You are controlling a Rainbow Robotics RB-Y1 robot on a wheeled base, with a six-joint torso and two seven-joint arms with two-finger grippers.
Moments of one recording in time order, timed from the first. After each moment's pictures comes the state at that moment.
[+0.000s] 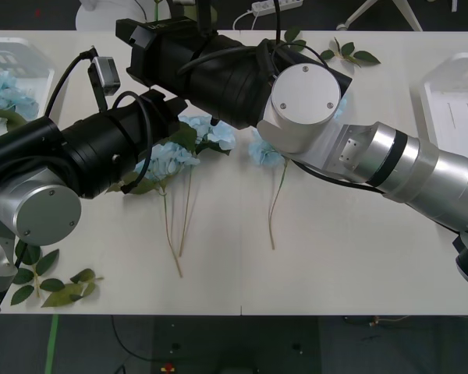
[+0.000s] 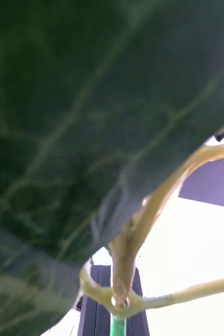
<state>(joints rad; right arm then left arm) -0.98 -0.48 0.87 -1.57 -2.12 -0.05 2.39 -0.21 0.51 -0.22 -2.02 0.85 0.54 -1.03</state>
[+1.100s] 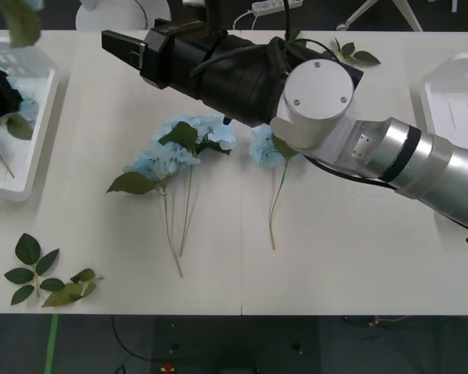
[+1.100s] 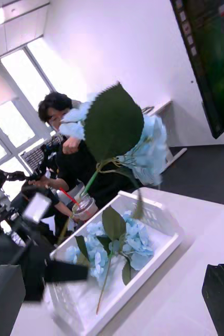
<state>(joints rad) -0.98 -0.54 0.87 -1.58 -2.13 0.02 2.38 -0.21 0.87 0.22 -1.94 0.85 1.10 -0.99</state>
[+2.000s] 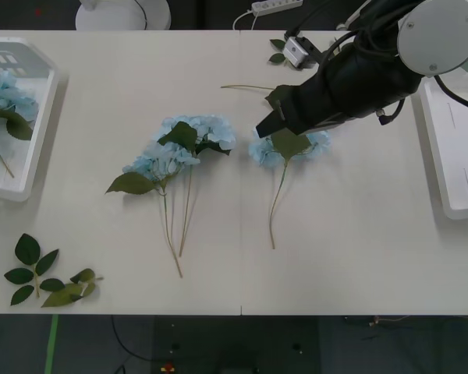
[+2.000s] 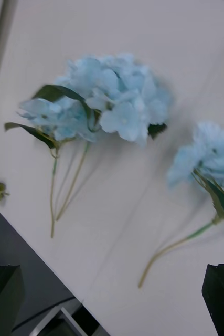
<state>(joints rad) -0.99 -0.85 0.65 -1.63 -1.40 1.24 1.26 -0.21 1.09 0.25 -1.34 0.87 1.14 -1.17</state>
